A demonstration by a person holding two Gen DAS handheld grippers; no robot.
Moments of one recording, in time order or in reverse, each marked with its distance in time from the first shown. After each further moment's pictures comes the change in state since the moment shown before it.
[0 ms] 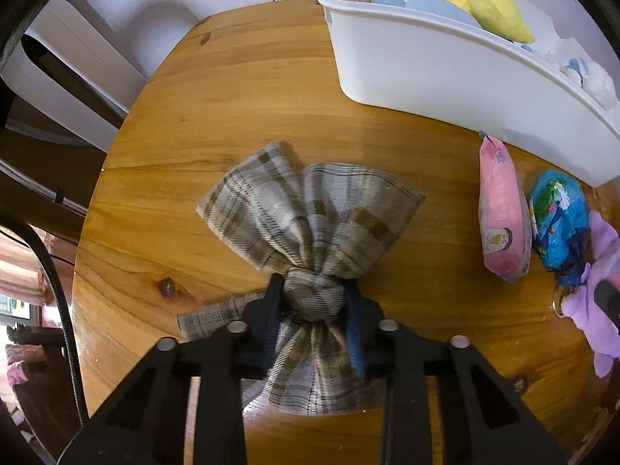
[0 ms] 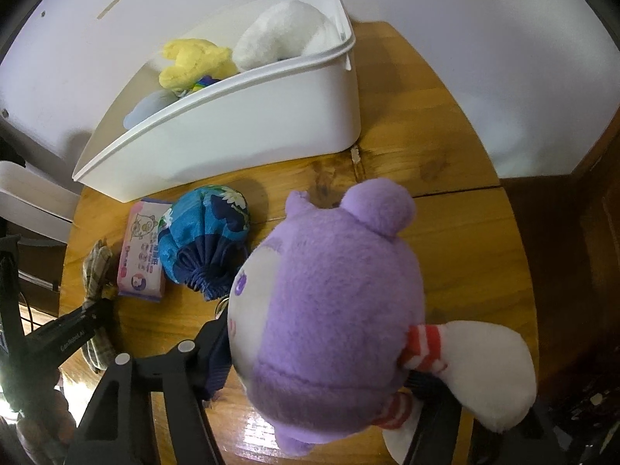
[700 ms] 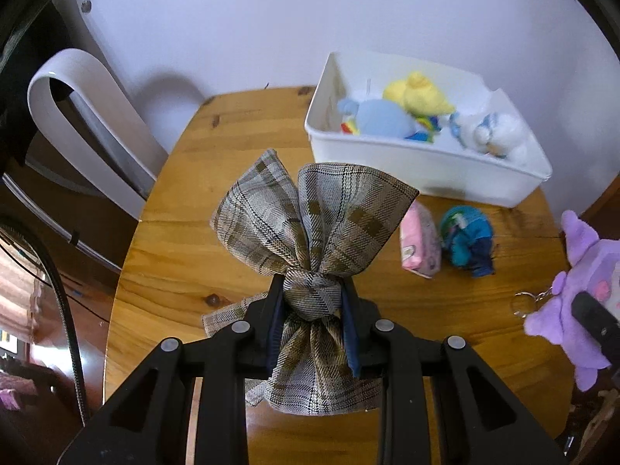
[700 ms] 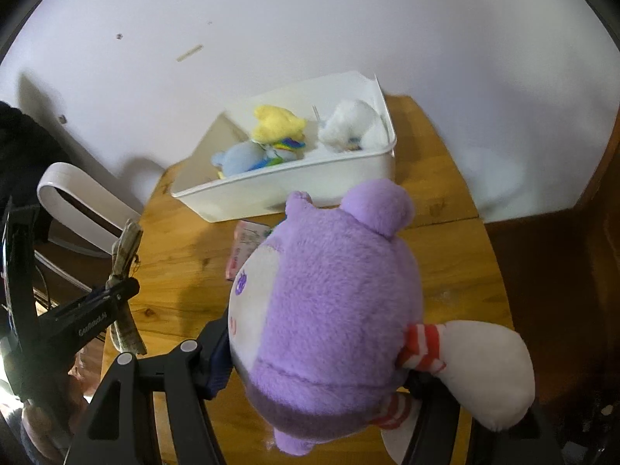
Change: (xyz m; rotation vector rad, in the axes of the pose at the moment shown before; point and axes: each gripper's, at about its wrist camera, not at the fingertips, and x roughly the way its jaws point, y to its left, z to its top) left arm -0.101 0.023 -0.014 0.056 -0.244 -0.095; right arm -0.099 0.051 -0.031 -0.039 -0.203 0.084
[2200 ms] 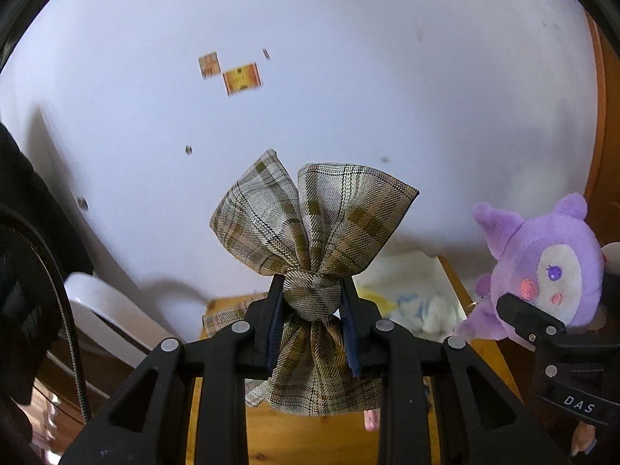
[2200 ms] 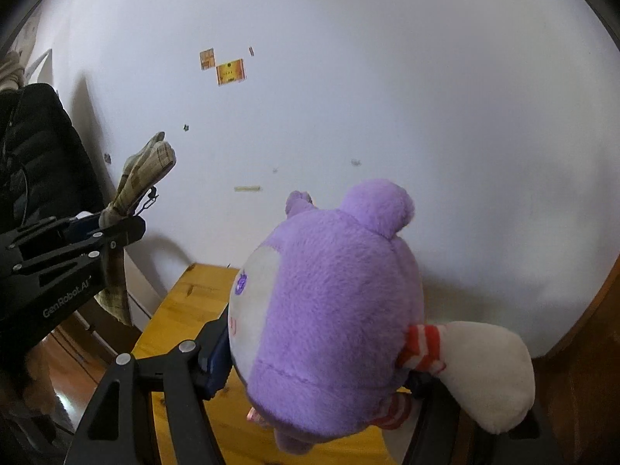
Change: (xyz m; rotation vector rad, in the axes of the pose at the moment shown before) left arm -0.173 -0.034 0.151 0.219 -0.488 -0.033; right arm -0.122 0.073 0.153 -0.292 -0.340 -0.048
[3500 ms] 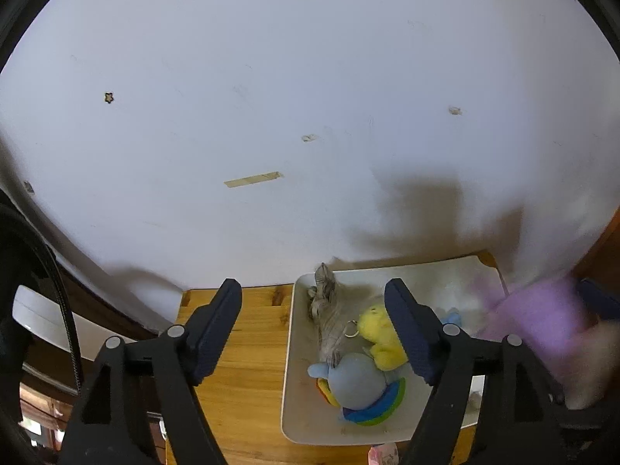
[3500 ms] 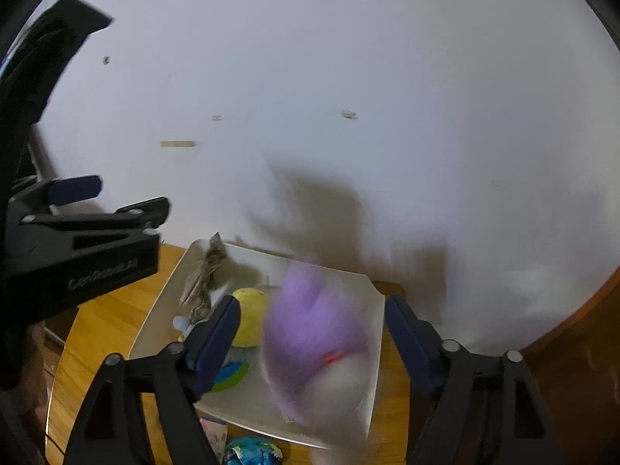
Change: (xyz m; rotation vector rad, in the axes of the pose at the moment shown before) left arm 0.210 -0.017 0.046 -0.044 0.261 0.040; right arm 0.181 -0.012 0.043 -0.077 0.204 -0.139
